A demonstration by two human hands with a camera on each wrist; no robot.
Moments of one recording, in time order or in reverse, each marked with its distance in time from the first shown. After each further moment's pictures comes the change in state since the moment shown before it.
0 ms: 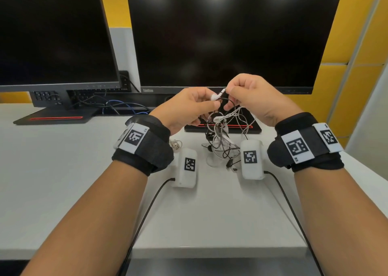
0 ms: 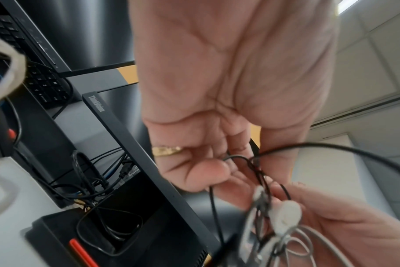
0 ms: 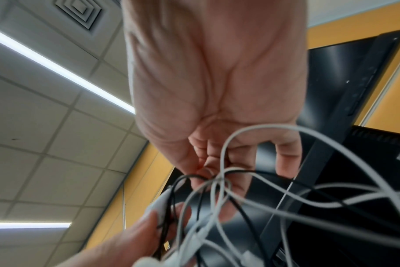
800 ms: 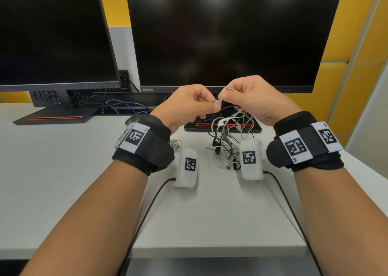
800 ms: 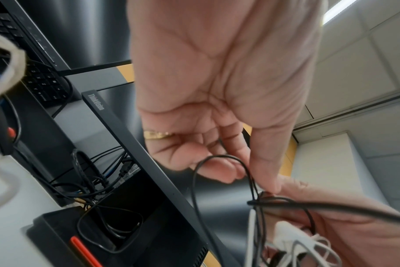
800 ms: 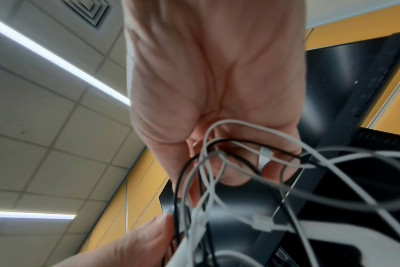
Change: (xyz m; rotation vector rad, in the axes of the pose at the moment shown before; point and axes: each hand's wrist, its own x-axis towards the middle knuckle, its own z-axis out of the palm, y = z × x) left_hand 0.002 -0.001 0.000 0.001 0.088 -0.009; right_hand -0.002 -0.001 0.002 -0.100 -0.030 -0.039
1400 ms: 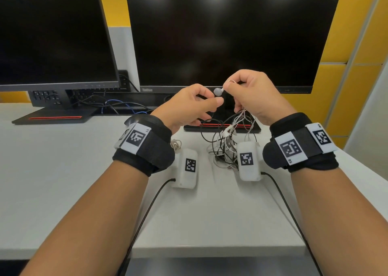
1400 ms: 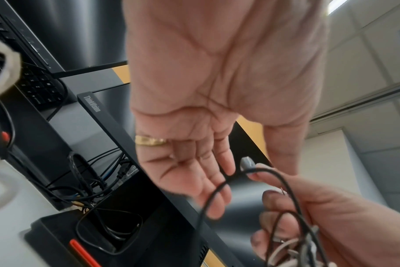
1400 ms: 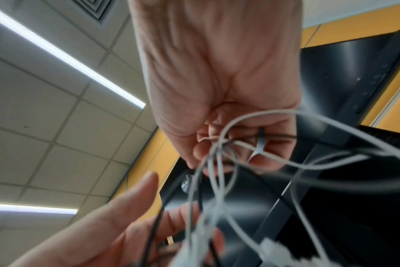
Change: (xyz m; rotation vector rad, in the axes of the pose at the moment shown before) left_hand 0.000 0.003 0.004 -0.005 -0.010 -0.101; right_hand 0.004 0.002 0.004 0.014 0.203 0.001
